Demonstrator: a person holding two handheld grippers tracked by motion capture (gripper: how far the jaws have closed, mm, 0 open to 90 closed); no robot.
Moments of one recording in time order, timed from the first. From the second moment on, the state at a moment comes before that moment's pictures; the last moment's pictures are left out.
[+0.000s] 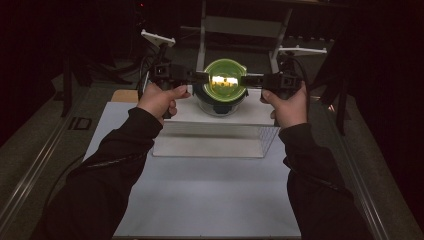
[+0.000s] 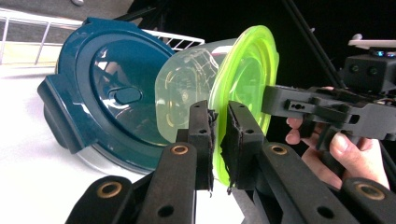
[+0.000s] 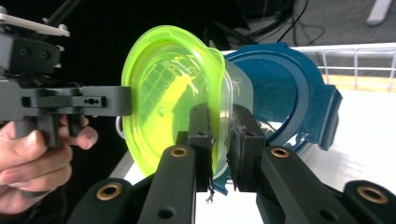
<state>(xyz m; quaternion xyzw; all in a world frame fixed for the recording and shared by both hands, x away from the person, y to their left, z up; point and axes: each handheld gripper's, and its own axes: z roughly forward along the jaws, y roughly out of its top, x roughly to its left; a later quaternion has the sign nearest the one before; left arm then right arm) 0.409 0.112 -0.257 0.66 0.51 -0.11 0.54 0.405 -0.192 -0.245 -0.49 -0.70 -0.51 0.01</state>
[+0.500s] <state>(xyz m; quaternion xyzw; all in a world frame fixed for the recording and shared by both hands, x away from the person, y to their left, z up) 0.425 0.110 -0.264 0.64 0.52 -0.10 0.56 0.427 -0.186 -0.243 -0.52 -0.69 -0.50 0.00</state>
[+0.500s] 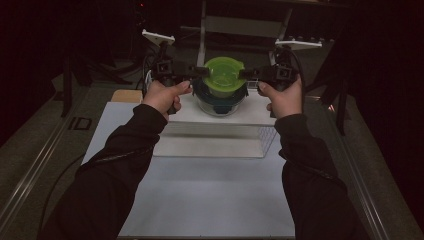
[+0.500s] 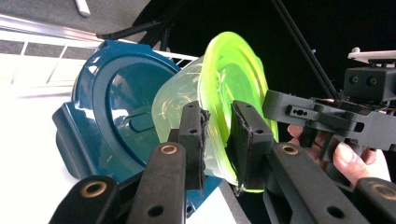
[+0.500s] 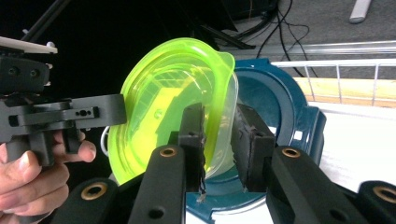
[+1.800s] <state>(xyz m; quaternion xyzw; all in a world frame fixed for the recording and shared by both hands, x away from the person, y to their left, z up) 0.393 0.112 -0.247 0.65 0.49 -0.03 0.58 0.419 -0.193 -0.230 -0.49 -0.71 -0.52 -0.02</state>
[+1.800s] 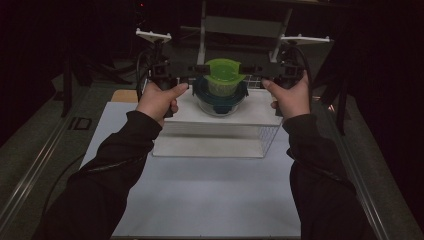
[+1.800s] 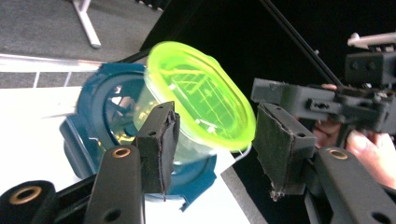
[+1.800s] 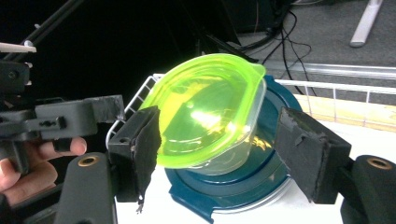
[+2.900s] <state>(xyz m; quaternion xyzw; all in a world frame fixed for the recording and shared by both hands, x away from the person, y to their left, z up) 0.292 0.108 -0.316 0.73 0.32 0.06 0.60 0.328 -0.207 -0.318 -0.40 -0.75 -0.53 -0.02</state>
